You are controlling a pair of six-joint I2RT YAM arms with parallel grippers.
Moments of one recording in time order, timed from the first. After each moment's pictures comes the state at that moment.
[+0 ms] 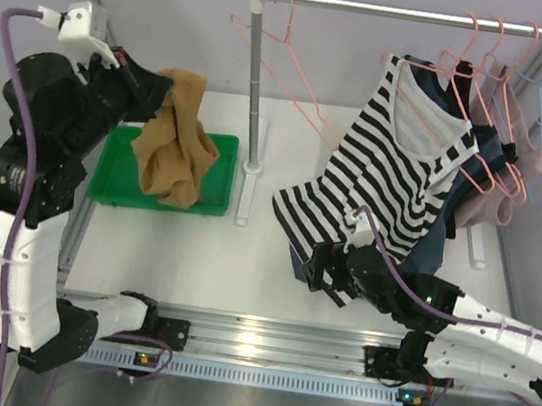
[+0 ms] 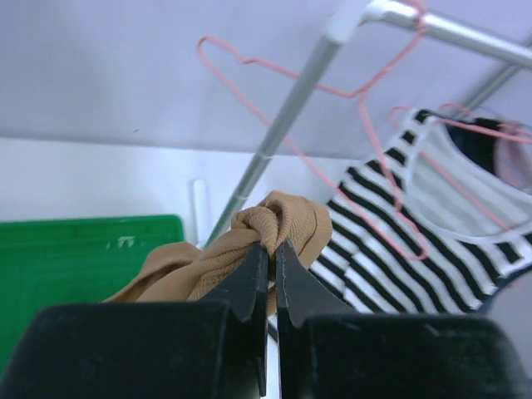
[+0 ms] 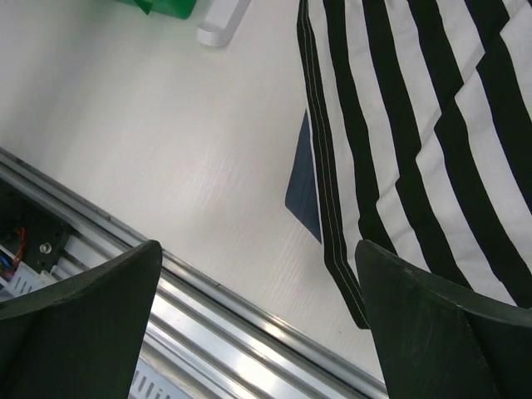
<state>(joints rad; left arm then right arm) -0.22 1.19 2.02 -0.92 0.05 -0.38 1.20 0.83 0.76 -0.54 0.45 0.64</state>
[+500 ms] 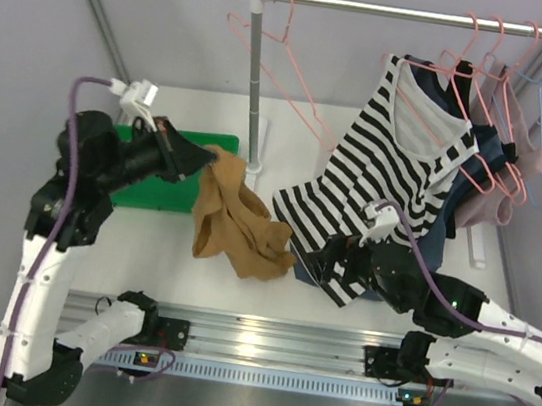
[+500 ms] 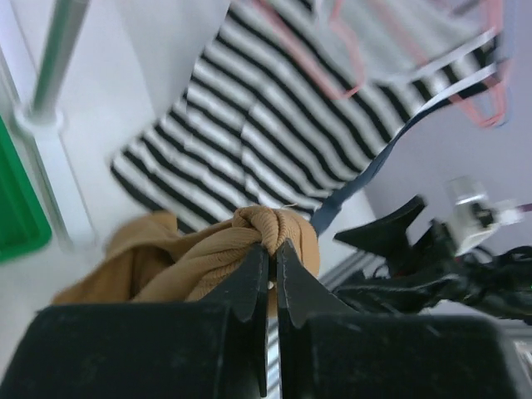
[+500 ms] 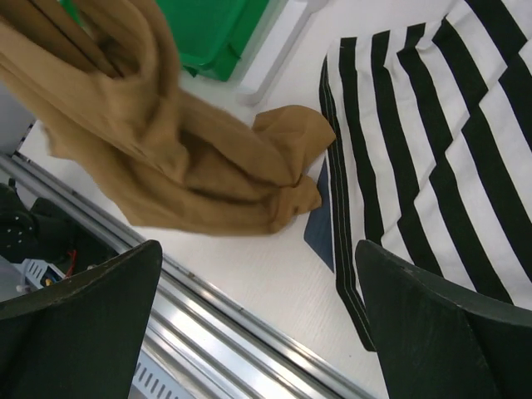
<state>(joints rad) -0.23 0.93 1.49 -0.72 0.48 -0.58 1.20 0.75 0.84 -0.54 0.48 0.59</state>
